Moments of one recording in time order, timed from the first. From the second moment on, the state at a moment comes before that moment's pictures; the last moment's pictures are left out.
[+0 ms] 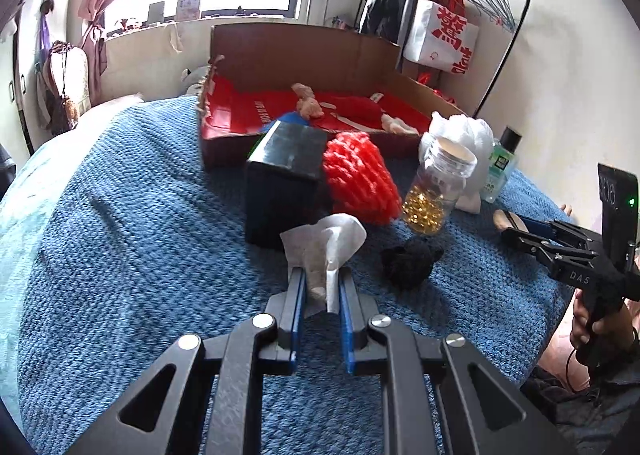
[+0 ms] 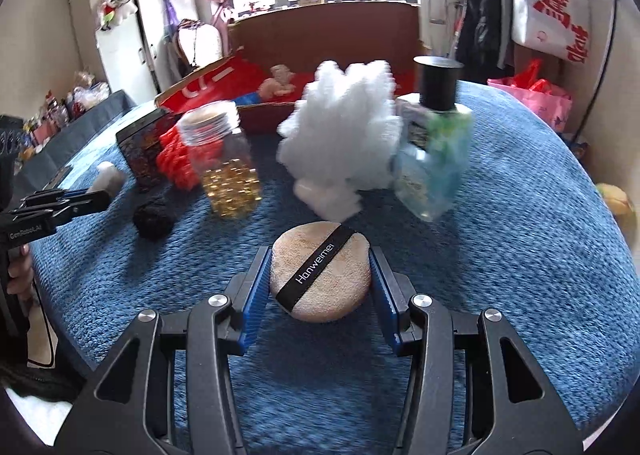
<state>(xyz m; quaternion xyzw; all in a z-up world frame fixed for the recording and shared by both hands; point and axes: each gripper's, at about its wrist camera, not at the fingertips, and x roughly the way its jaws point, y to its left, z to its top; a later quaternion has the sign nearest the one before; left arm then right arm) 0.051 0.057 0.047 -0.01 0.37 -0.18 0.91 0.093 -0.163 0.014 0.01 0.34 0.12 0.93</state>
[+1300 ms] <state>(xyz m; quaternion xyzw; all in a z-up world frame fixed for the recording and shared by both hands) 0.121 0.099 0.082 -0.01 0.36 -0.11 0.93 0.146 -0.264 0.054 0.02 0.32 0.00 0.95</state>
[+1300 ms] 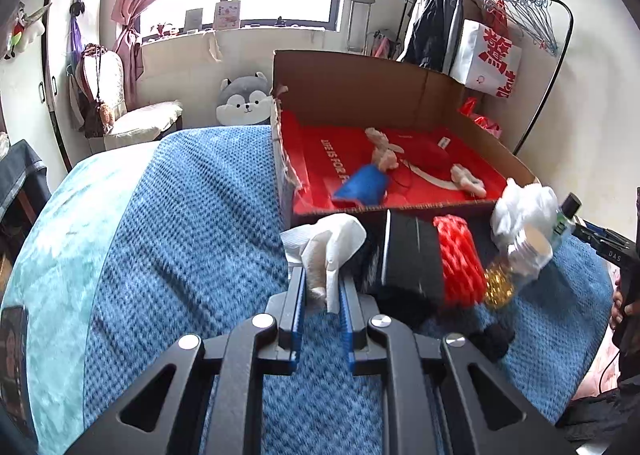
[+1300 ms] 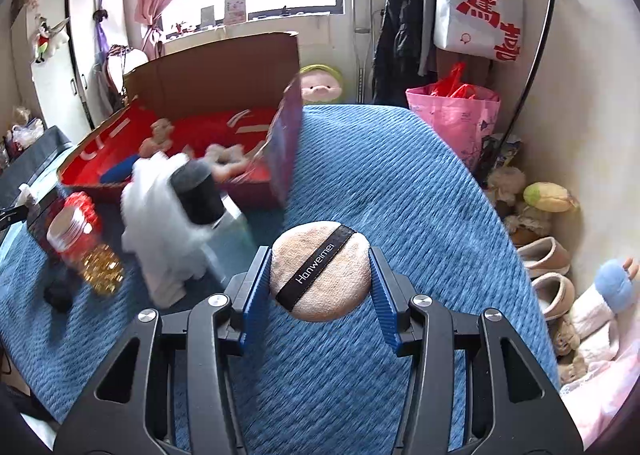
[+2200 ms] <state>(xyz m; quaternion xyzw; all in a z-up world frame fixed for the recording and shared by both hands) 0.223 0.016 0.118 0.11 0.36 -0.23 0.90 0.273 -0.223 0.123 -0.04 0.33 0.15 0.93</state>
